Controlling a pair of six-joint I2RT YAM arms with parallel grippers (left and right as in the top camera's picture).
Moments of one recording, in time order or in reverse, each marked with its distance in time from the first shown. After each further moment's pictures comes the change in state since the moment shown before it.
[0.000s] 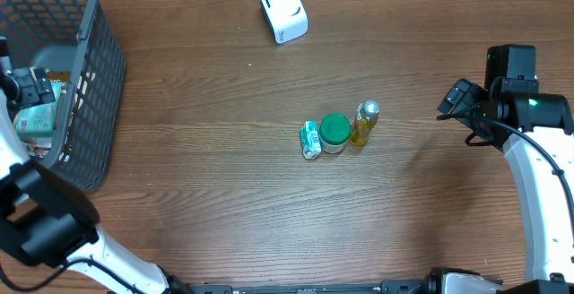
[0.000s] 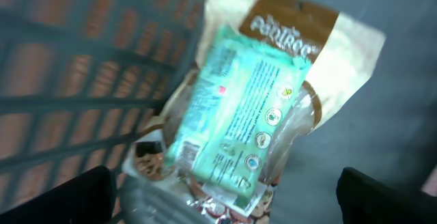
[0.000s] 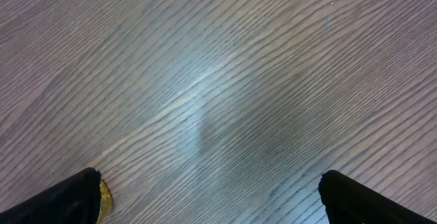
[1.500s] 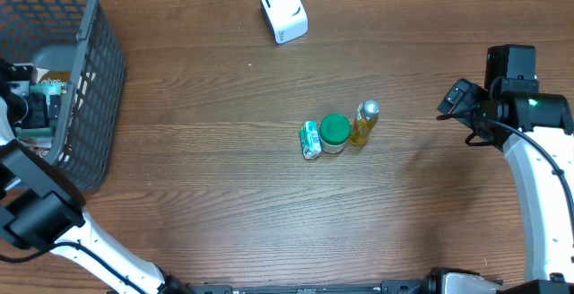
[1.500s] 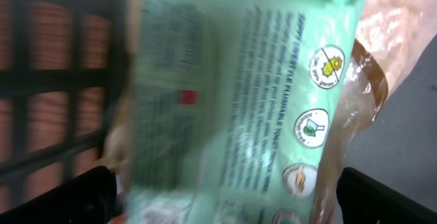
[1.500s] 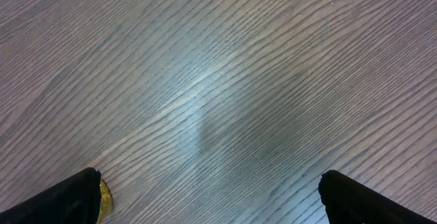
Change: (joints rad) left arm 0.064 0.187 -0.013 0.043 0.113 0.295; right arm 0.000 0.000 0.000 0.000 0.000 0.000
